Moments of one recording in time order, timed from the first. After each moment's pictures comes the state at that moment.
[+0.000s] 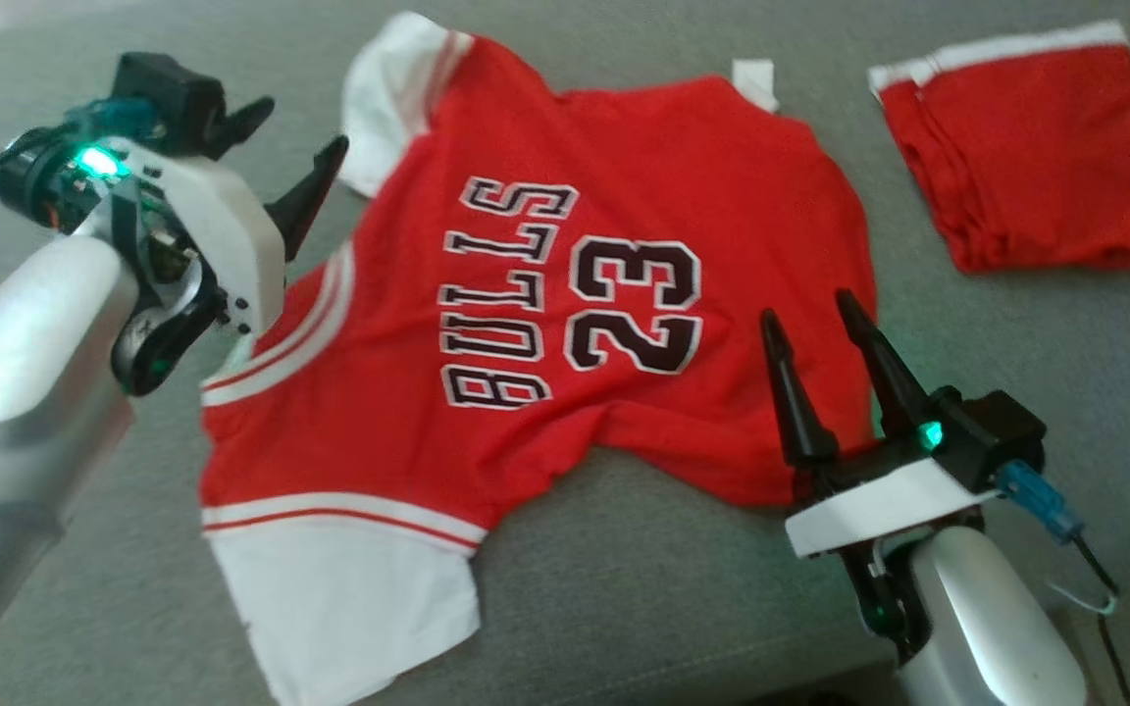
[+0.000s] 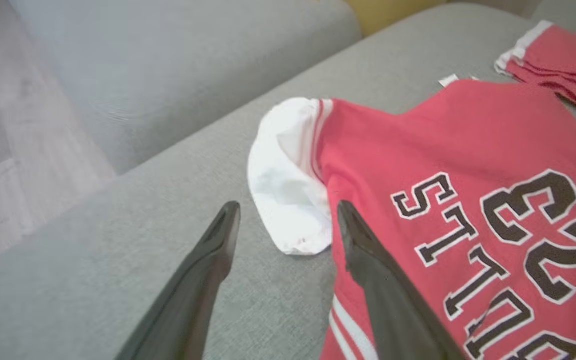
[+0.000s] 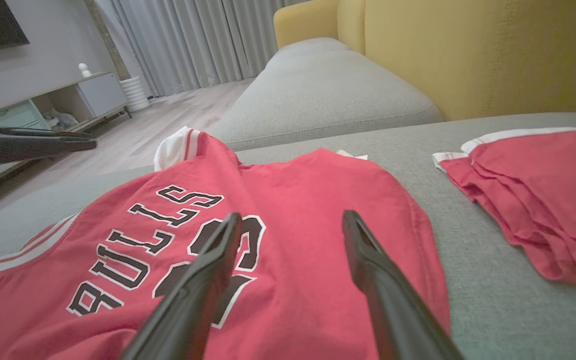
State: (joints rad) left arm -0.95 0.53 -0.89 0.49 -0.79 -0.13 0.28; right arm -0.20 -0.05 0.25 0.24 0.21 0.12 -0.22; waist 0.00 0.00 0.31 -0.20
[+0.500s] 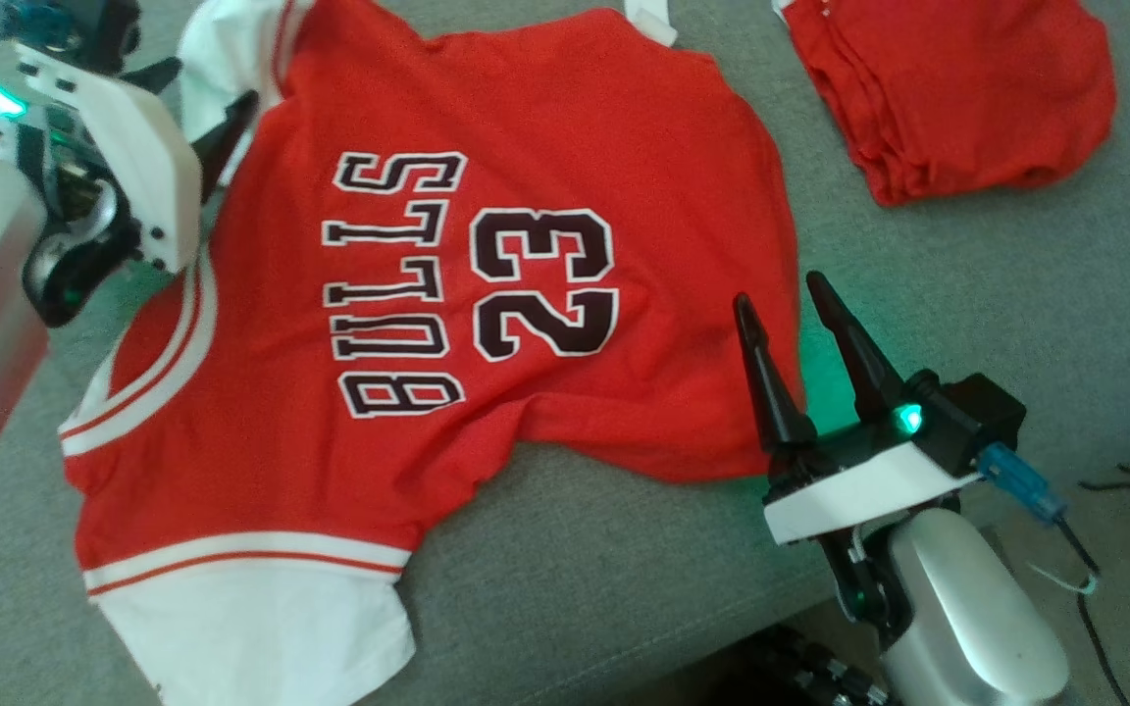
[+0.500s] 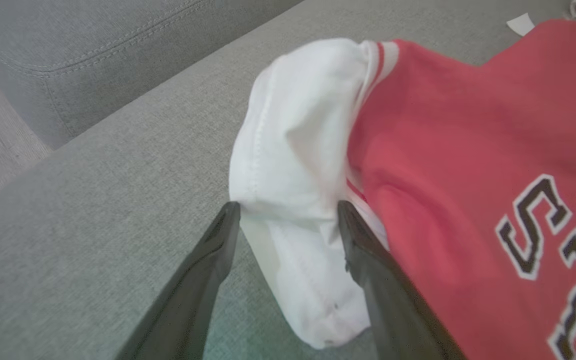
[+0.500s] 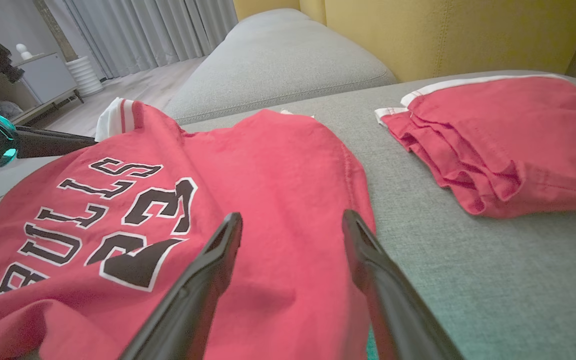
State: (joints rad) left arm -1.14 0.59 -1.08 0.66 -0.94 -0.13 0.36; right arm -0.25 -0.05 0.31 0.27 0.26 0.12 -0.25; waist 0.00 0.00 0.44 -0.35
